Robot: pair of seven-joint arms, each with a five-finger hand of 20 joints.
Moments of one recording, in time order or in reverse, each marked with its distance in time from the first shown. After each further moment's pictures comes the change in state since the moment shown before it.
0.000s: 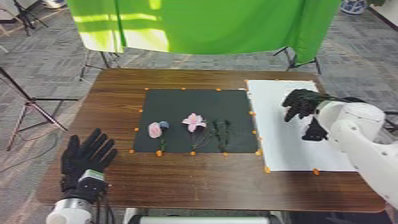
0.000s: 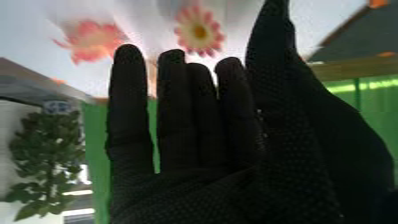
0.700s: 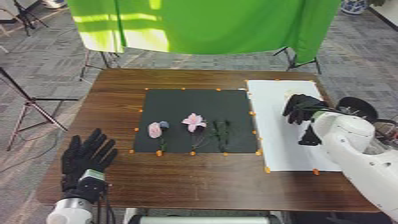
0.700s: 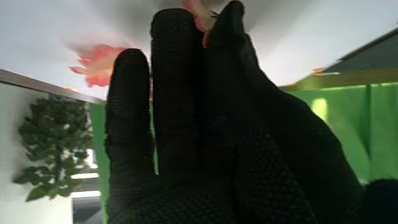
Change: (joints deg) left arm -0.1 -0.3 0.0 -0.1 0.0 0.1 -0.3; right arm -2.4 0.4 -3.1 1.4 -4.2 10.3 -1.5
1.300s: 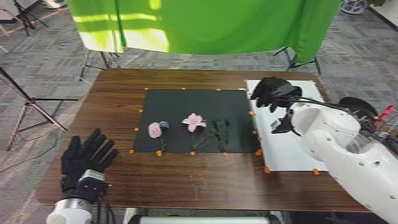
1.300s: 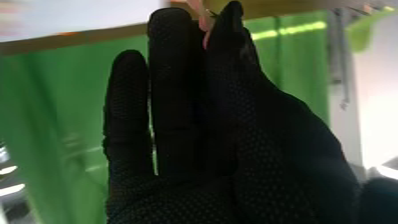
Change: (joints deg) left arm 0.3 -0.3 -0.2 -0.2 0.0 0.1 -0.2; right arm 5.2 -3.5 -5.7 -9.0 1.7 4.5 -5.0
